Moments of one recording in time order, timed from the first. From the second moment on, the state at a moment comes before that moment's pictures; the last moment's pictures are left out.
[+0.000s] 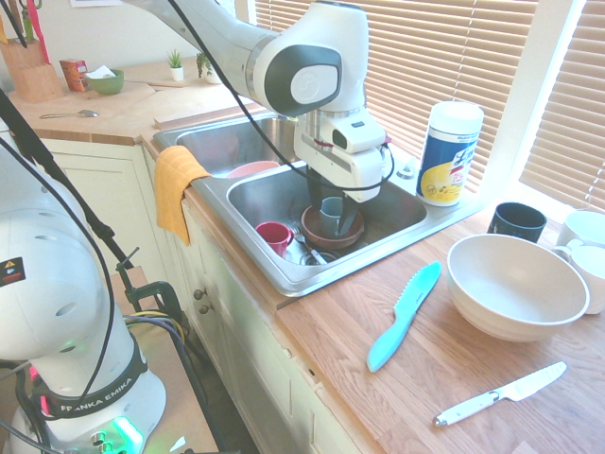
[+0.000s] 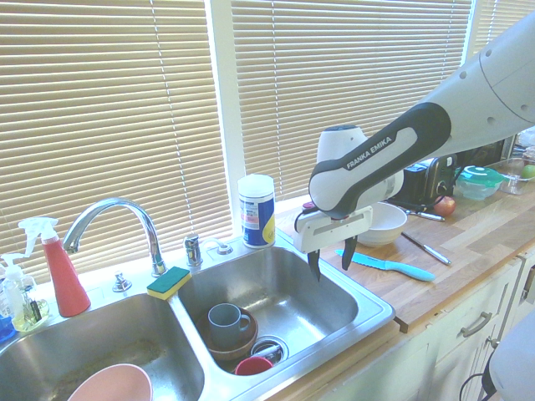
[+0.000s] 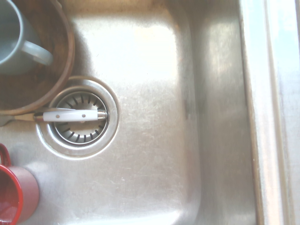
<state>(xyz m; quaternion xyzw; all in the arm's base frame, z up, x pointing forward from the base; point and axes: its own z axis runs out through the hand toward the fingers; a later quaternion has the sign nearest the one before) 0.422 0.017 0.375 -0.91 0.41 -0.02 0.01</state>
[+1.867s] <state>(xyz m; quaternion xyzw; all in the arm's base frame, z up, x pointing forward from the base) 0.405 -0.196 0.314 -0.98 0.21 0.01 -0.04</state>
